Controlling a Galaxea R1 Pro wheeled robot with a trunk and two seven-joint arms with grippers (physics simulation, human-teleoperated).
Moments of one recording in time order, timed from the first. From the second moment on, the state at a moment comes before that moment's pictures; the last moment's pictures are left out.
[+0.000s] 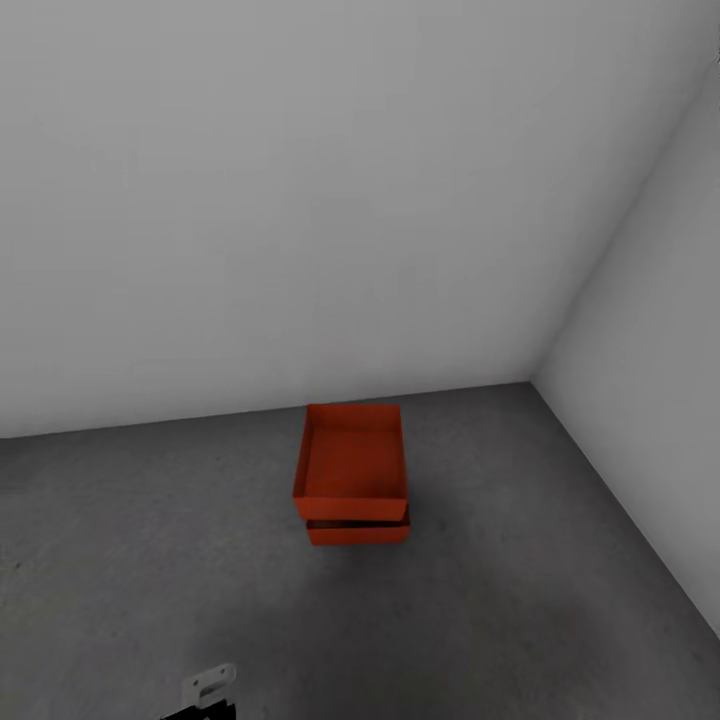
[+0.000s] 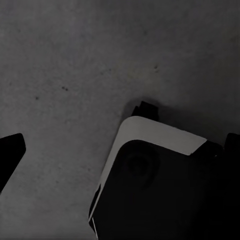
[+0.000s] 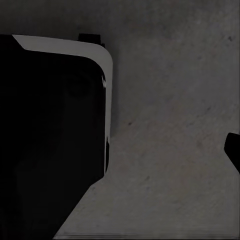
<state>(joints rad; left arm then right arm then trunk) -0.53 0.01 -0.25 0.00 0.57 0.01 0.24 -0.33 -0.04 0.21 0.03 -0.16 -0.09 -0.07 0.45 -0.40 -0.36</state>
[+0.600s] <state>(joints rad) -0.37 0.02 -0.25 0.00 0.57 0.00 0.24 -0.24 0.00 0.22 0.03 -0.16 -0.10 -0.06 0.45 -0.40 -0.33</state>
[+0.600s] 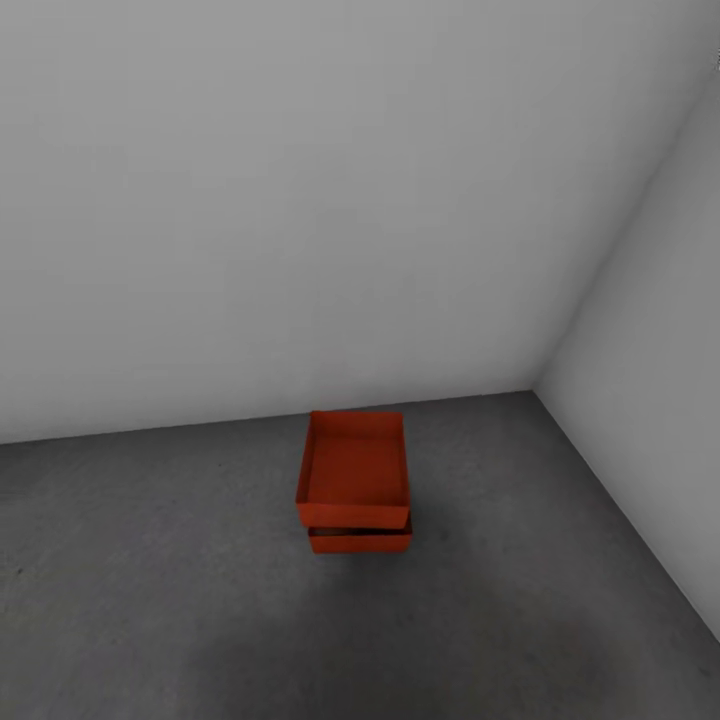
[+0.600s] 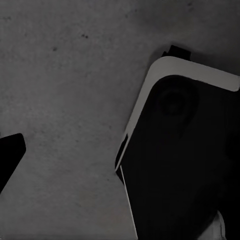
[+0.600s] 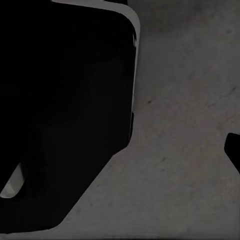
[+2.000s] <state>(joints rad) -0.36 0.02 -0.25 0.00 0.56 0.00 0.24 -0.21 0.01 0.22 0.03 -0.16 -0.11 -0.06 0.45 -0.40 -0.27</state>
